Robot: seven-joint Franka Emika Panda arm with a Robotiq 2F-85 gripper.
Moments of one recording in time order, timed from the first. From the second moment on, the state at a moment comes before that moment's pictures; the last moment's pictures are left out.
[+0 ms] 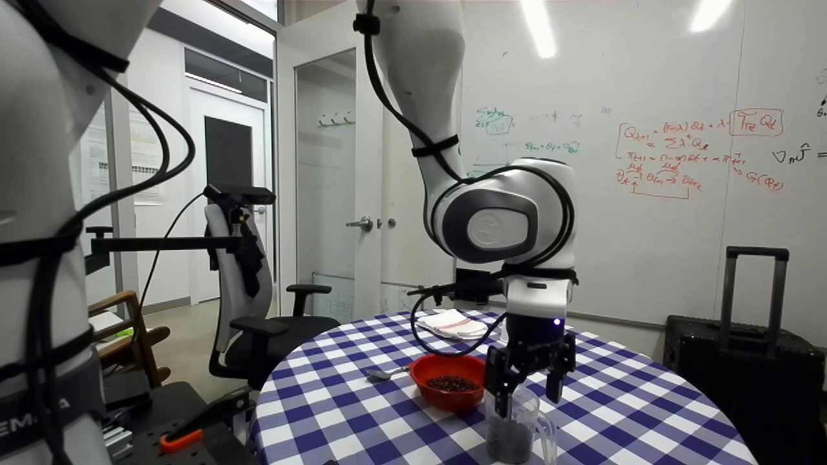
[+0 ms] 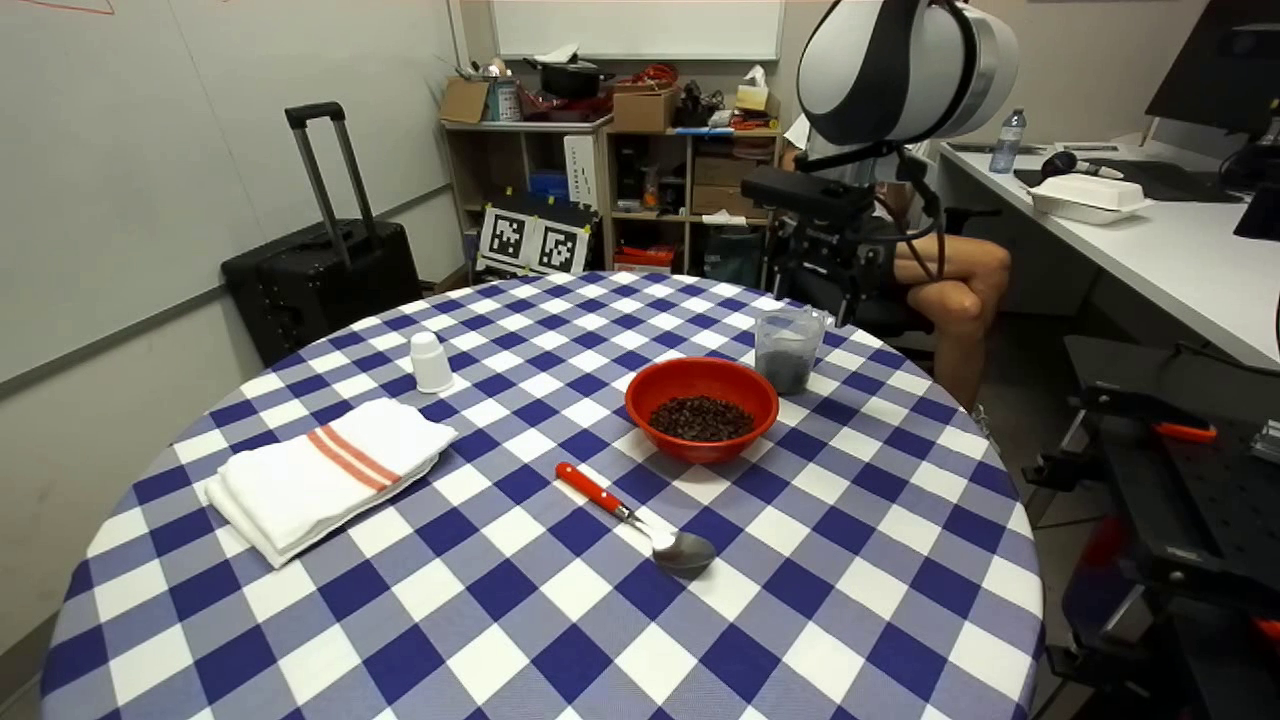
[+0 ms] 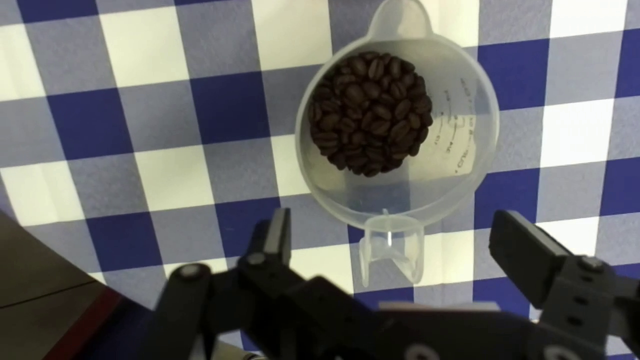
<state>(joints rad) -0.16 0.48 -0.21 -2.32 0.39 2.82 1.25</state>
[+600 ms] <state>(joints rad) -0.17 0.51 -0.22 -2.28 0.39 2.79 1.24</state>
